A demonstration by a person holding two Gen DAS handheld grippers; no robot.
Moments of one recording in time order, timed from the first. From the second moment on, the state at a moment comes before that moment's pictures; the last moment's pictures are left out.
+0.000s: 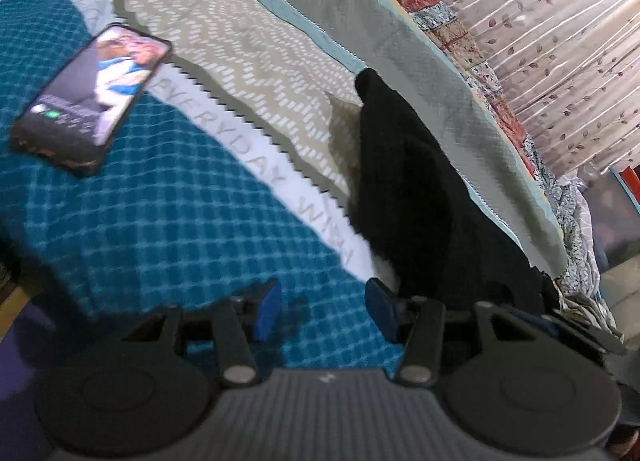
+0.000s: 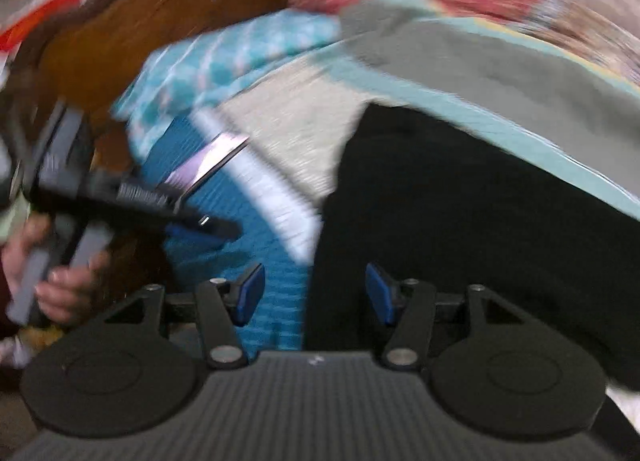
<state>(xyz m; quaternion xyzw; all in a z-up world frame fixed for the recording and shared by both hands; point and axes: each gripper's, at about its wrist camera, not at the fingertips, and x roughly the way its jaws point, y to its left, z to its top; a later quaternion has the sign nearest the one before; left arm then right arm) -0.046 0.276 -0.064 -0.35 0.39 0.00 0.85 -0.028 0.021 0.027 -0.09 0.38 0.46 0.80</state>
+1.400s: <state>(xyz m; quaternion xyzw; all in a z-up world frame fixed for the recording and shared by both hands) 0.013 0.239 -0.064 -0.37 0.38 -0.10 0.84 0.113 -0.109 -0.080 0.35 0.52 0.19 0.76</state>
